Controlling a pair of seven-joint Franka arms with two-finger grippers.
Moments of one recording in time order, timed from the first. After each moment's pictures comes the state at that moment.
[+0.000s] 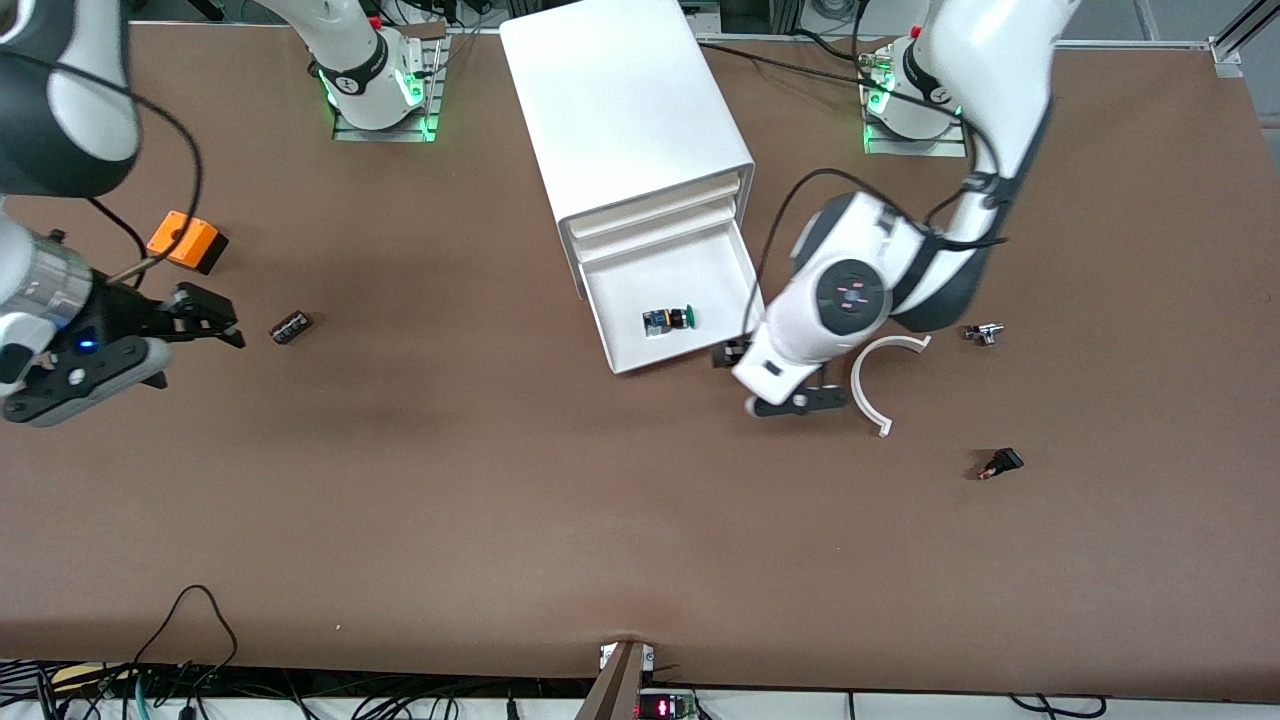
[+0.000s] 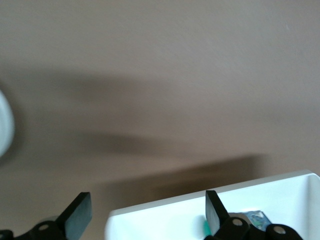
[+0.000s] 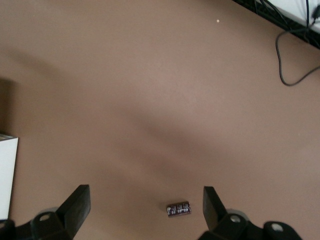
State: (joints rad) left arm -0.34 0.59 -0.22 -1.57 -0.06 2.07 -0.65; right arm 0.19 0.33 -0.21 -1.35 0.16 1.67 -0.48
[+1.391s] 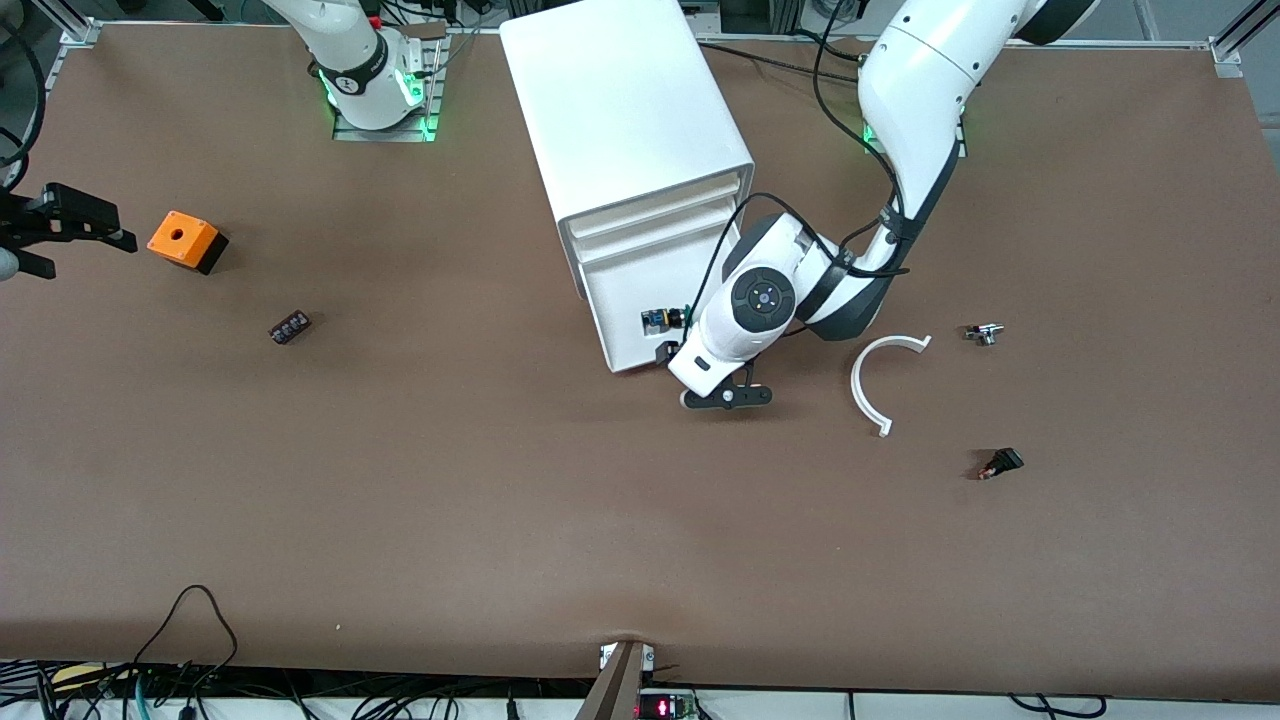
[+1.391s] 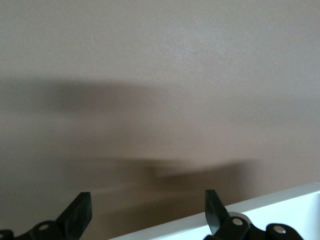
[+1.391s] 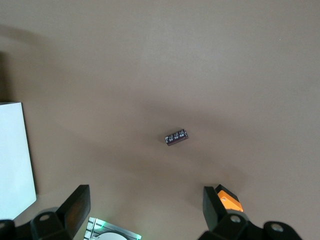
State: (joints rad) left arm -0.43 0.72 -0.22 -1.57 -0.06 2.24 -0.66; right arm 0.04 0.14 -0.17 -1.46 0.08 1.47 -0.43
